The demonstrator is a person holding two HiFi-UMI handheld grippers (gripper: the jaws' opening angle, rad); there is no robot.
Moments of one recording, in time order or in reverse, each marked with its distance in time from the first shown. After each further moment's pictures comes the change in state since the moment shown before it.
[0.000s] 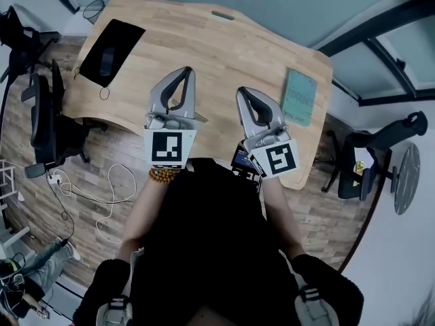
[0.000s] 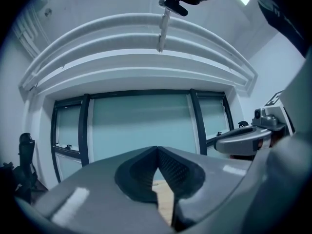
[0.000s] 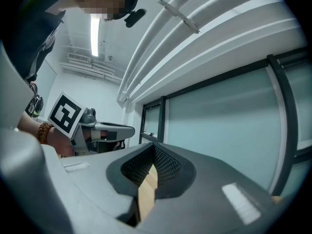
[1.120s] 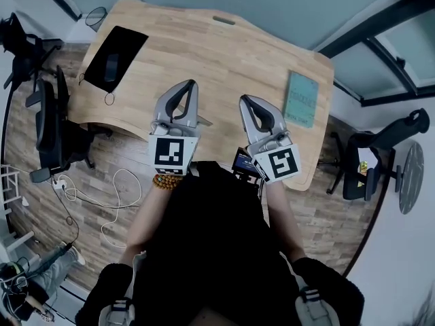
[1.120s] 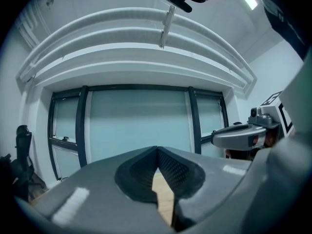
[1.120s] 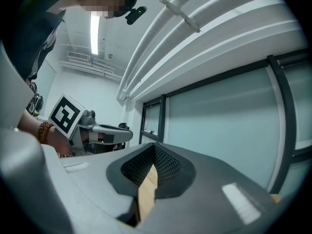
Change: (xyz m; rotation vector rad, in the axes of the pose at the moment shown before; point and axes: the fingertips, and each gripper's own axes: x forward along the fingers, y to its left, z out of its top) left arm -0.014 -0.006 -0.024 -0.047 0.070 -0.043; right arm -0.010 0.008 -0.007 -0.001 0.026 -0.002
